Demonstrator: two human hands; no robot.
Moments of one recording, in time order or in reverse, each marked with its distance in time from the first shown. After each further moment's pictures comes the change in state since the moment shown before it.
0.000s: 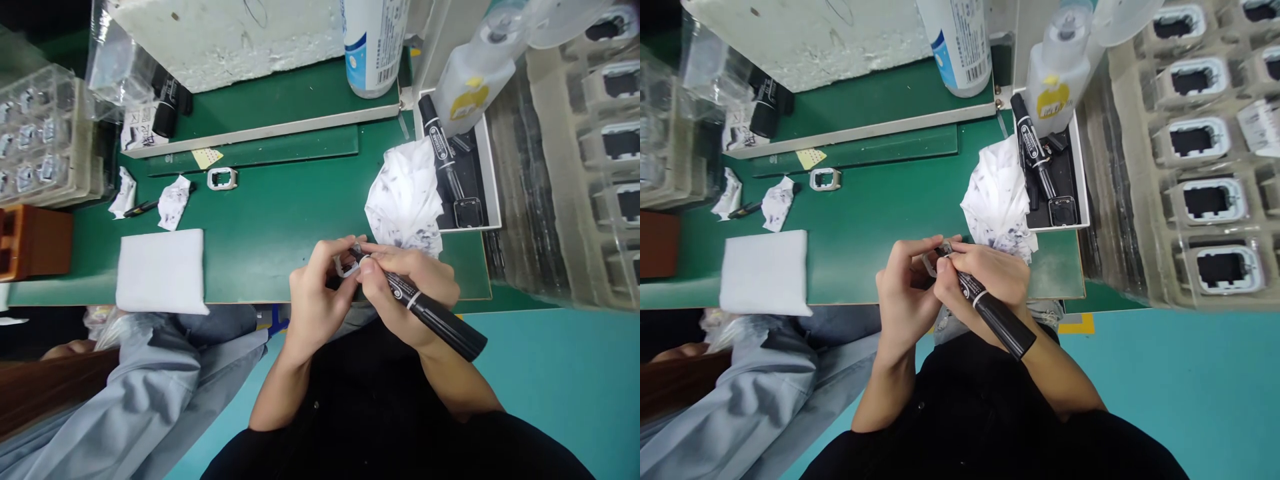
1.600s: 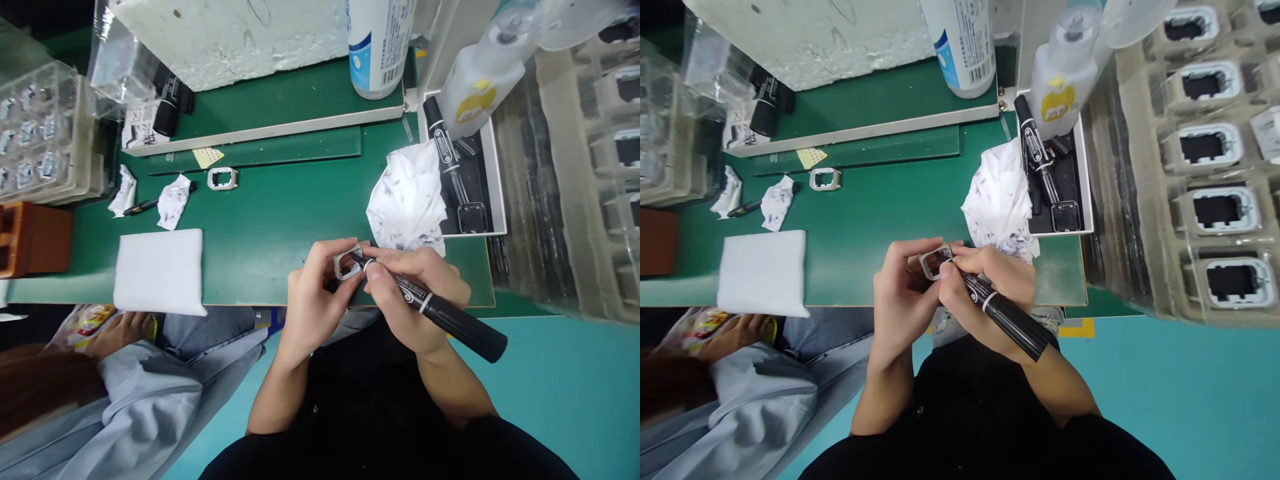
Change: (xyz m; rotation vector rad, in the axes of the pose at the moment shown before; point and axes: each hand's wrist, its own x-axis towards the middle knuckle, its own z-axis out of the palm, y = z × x) left_hand 0.003 0.003 -0.004 -0.110 -0.040 -0.038; right_hand -0.005 0.003 0.002 0.145 0.047 0.148
